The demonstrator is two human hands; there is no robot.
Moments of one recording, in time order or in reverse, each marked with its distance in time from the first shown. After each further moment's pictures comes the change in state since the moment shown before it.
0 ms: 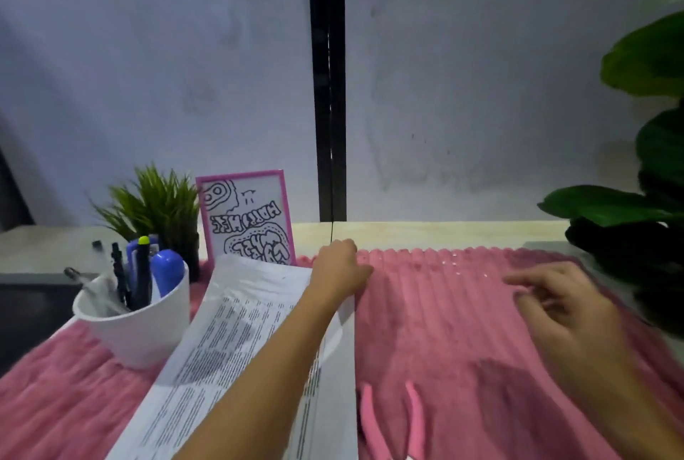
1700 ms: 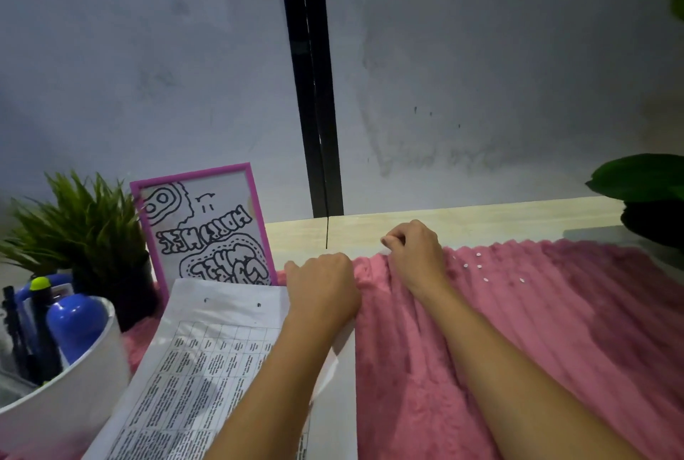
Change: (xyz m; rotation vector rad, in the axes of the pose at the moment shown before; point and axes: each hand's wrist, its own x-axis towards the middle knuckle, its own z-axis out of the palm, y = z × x) left_hand 0.035 -0.012 0.015 0.451 0.001 0.019; right_hand 0.113 0.069 0.231 -0.126 -0.249 0.206
